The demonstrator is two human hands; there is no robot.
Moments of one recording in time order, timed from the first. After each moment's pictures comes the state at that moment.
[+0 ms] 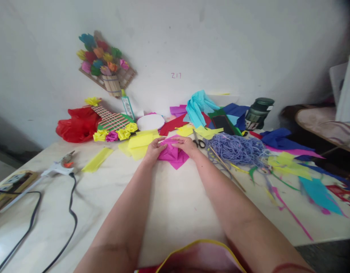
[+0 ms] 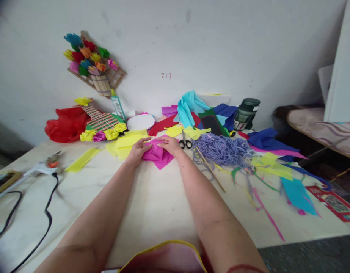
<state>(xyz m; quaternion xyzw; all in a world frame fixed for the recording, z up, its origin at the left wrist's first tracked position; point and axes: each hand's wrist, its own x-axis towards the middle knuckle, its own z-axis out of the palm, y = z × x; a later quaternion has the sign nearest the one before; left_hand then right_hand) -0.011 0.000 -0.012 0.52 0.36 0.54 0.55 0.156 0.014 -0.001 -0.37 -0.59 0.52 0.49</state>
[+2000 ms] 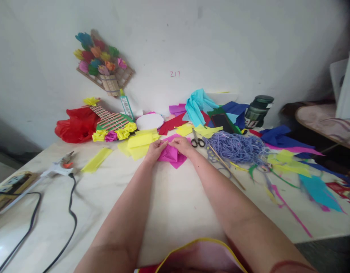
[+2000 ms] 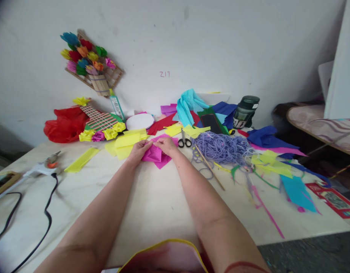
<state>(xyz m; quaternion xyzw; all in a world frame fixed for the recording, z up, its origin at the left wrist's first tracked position) -0.007 -0.002 -0.007 0.58 0.44 0.50 0.46 0.146 0.015 -0.003 -0.42 -0.66 0.43 0.44</state>
